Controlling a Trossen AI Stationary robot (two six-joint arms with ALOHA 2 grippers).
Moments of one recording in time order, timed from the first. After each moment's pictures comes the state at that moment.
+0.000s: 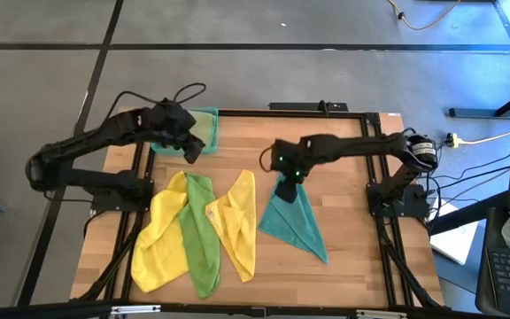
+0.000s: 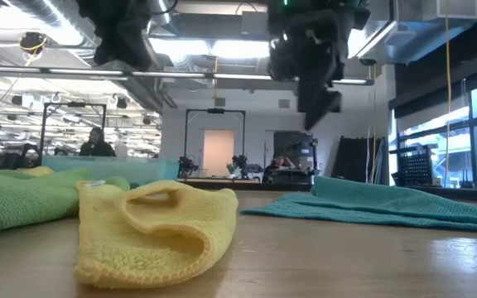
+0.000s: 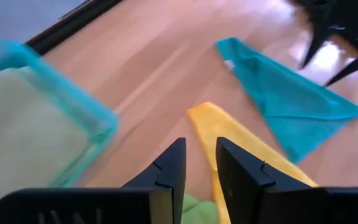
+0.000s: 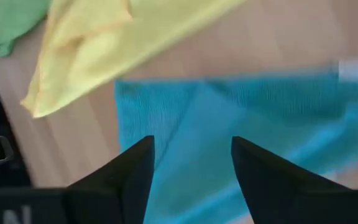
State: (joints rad) left arm 0.45 1.01 1.05 -0.85 0.08 -0.36; right arm -0.11 1.69 1.30 -0.79 -0.28 0.36
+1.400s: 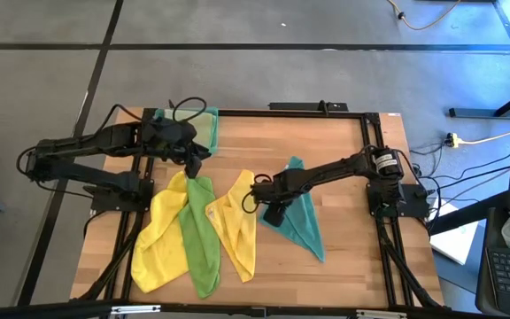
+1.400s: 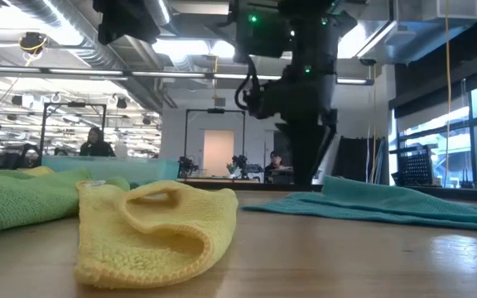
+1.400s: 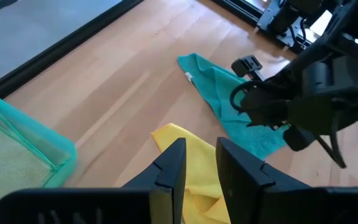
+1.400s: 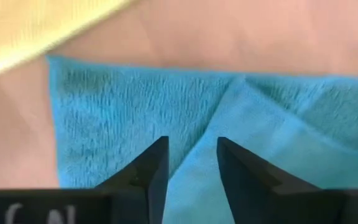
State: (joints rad) left arm 0.17 0.96 1.05 -0.75 -0.12 -0.47; right arm 0.10 2.01 1.44 -0.89 0.08 0.54
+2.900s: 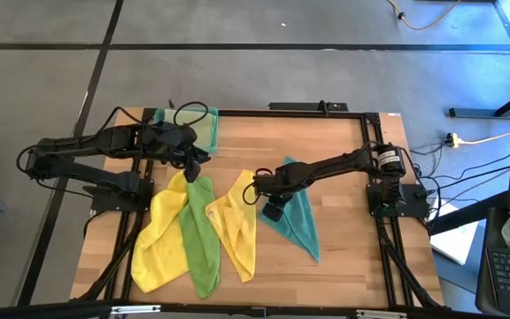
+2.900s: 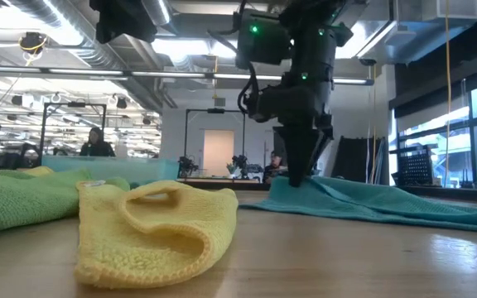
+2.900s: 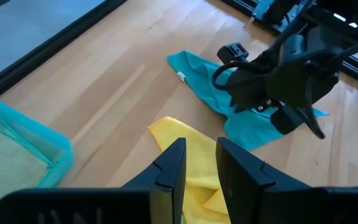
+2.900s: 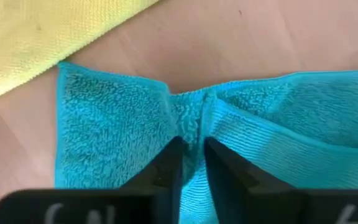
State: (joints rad) left arm 0.13 0.96 1.05 -0.77 -0.13 -0.46; right arm 0.04 1.98 1.38 -0.81 0.03 0.53
